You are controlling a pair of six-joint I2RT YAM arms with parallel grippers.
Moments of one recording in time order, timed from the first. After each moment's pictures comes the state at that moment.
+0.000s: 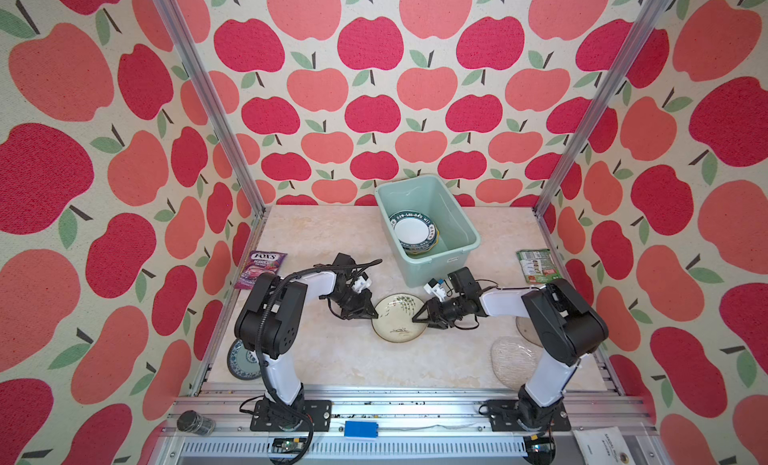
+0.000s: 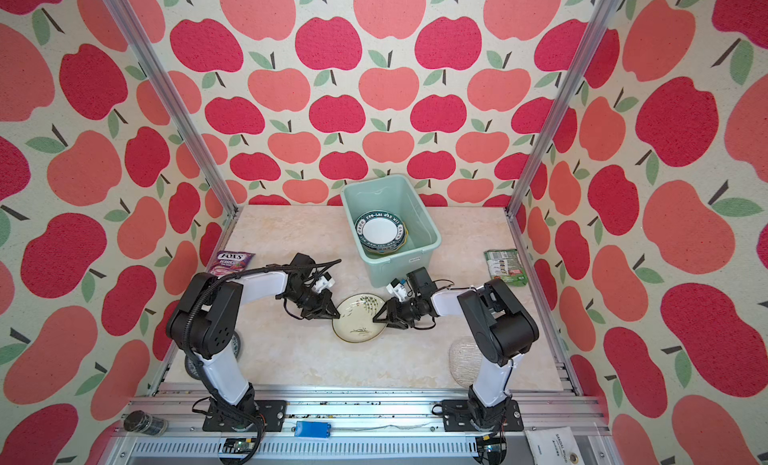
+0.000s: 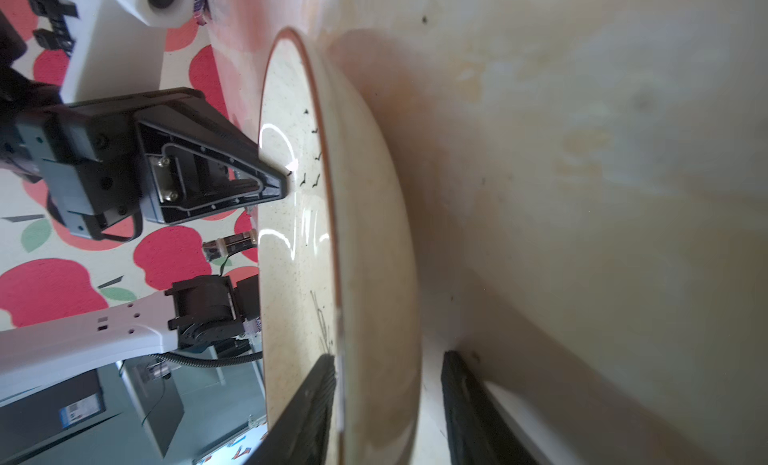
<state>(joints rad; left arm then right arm) -0.35 1.82 0.99 -0.61 0.73 -0.30 0.55 1.79 0.74 0.00 -0.92 0.62</state>
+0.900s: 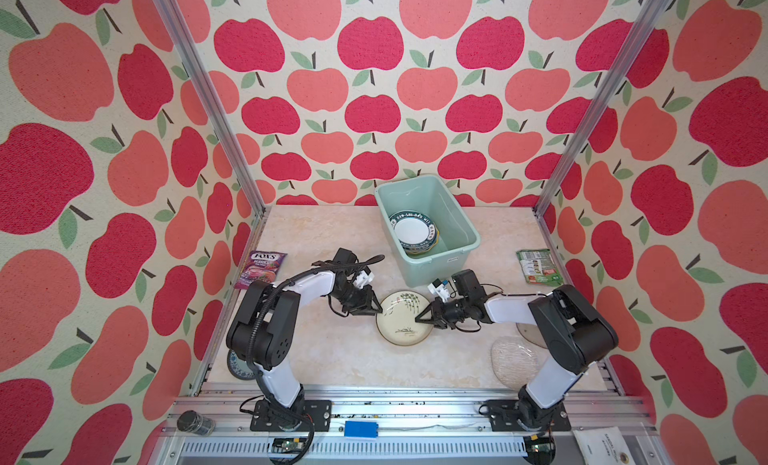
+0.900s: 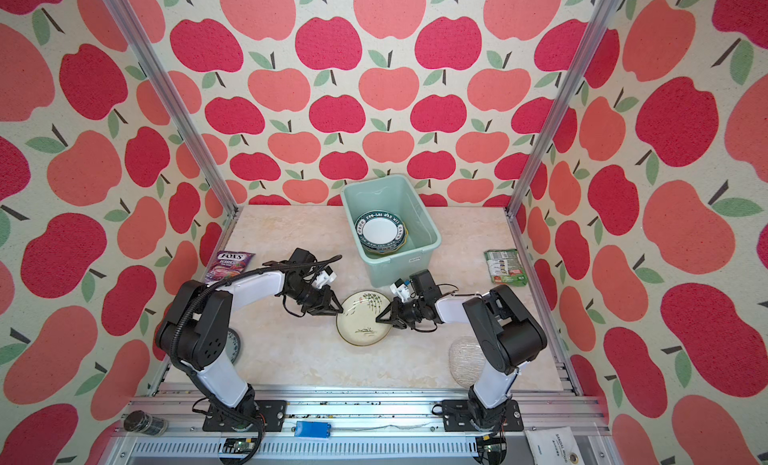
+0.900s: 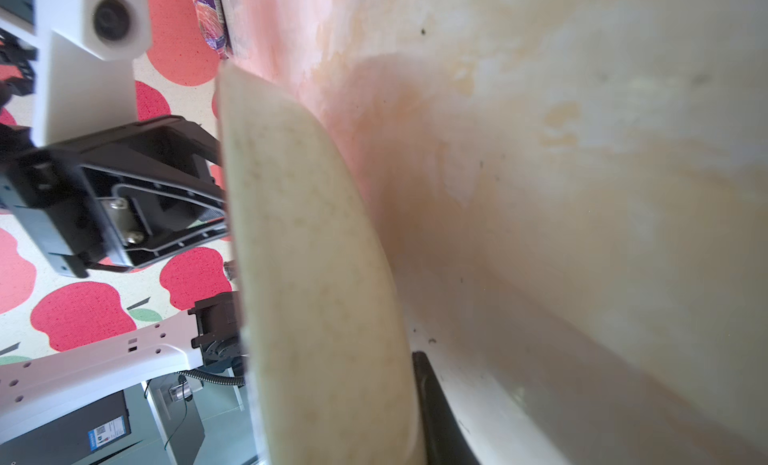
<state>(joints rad) -0.36 1.72 1.02 -0.64 0.71 -0.28 0.56 1.69 0.68 0.03 -0.86 0.71</state>
